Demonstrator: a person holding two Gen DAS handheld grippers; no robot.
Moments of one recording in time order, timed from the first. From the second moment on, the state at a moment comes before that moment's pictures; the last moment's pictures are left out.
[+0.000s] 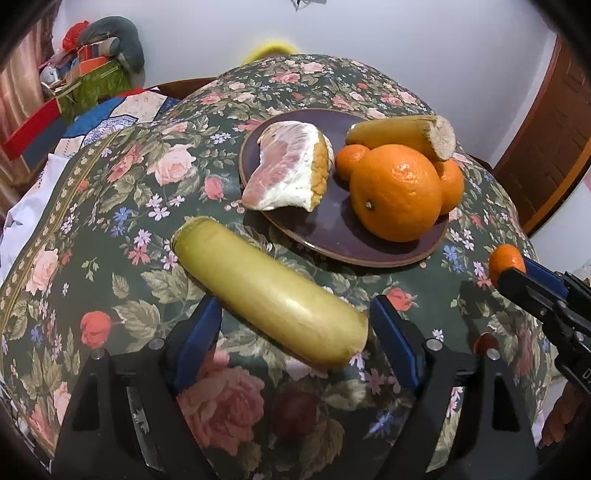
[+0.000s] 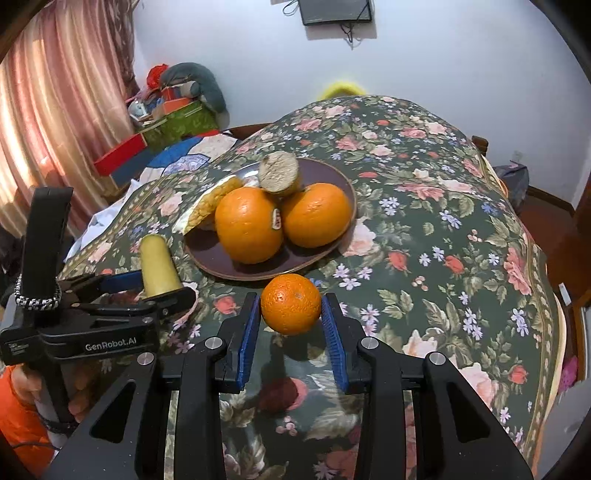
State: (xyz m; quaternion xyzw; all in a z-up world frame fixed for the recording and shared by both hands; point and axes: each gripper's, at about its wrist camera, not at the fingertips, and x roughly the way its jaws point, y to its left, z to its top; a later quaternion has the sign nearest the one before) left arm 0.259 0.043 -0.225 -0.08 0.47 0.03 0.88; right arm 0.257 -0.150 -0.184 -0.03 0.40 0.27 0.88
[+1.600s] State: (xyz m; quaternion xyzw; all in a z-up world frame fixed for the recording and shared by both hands) left arm 0.260 0.035 -0.221 -0.10 0.47 0.05 0.88; right arm 0.251 -0.173 -0.181 -0.01 0.39 0.25 0.88
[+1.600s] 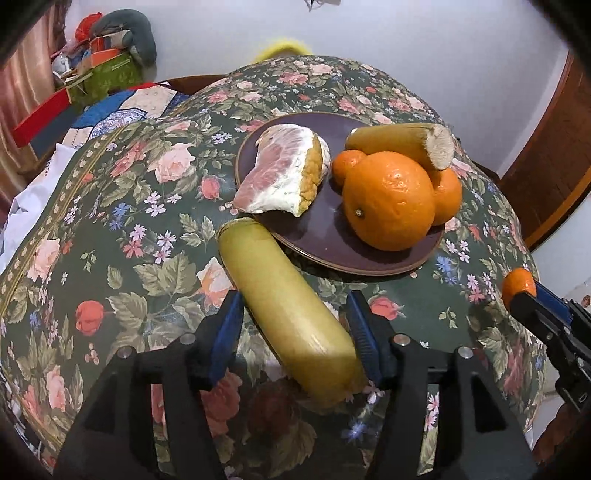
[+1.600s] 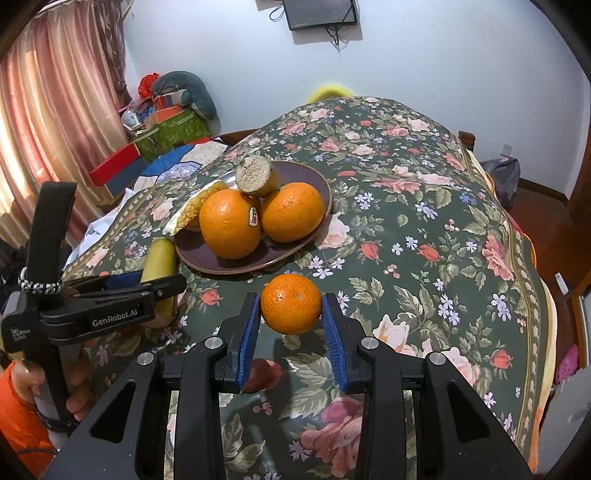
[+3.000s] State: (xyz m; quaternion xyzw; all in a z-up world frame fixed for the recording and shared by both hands) left arm 0.242 0.019 -0.148 -0.09 0.40 -0.03 0.91; right arm 0.257 -0.176 -0.152 0.00 0.36 0.25 0.90
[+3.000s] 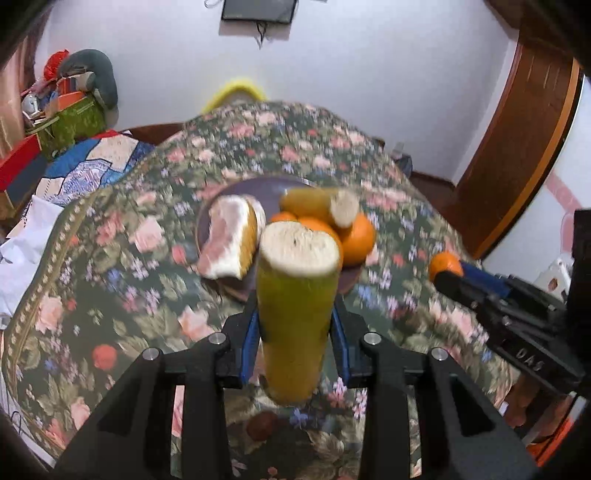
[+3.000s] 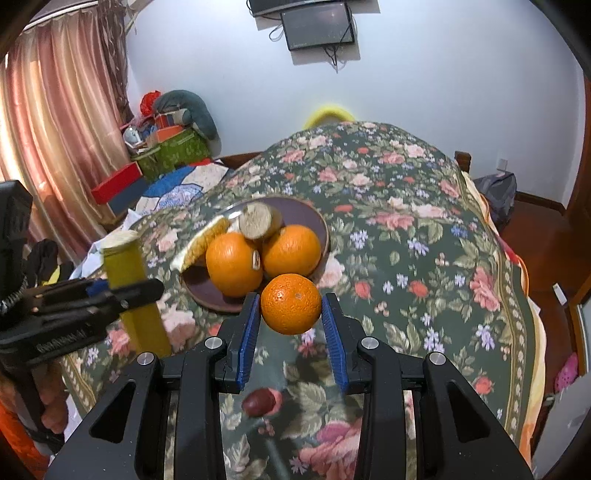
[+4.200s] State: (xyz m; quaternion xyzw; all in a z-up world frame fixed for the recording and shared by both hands) left arm 0.369 0.030 -0.159 -0.08 0.41 -0.02 0.91; right arm 0.356 -0.136 -0.150 -0.02 0.35 0.27 0.89
